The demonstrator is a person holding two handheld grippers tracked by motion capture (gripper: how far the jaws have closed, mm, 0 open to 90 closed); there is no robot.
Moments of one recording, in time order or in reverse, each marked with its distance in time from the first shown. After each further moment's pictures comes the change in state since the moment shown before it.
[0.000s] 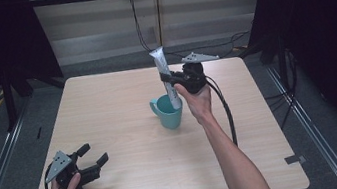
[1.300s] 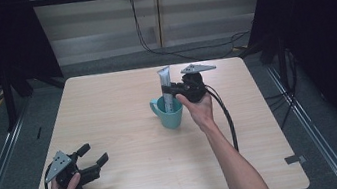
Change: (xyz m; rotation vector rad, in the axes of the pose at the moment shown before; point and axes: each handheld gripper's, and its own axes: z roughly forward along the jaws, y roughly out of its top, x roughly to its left) left arm 0.001 0.000 0.000 0.000 -0.005 0.000; right arm -0.007 -0.033 0.006 0.101 0.004 0.006
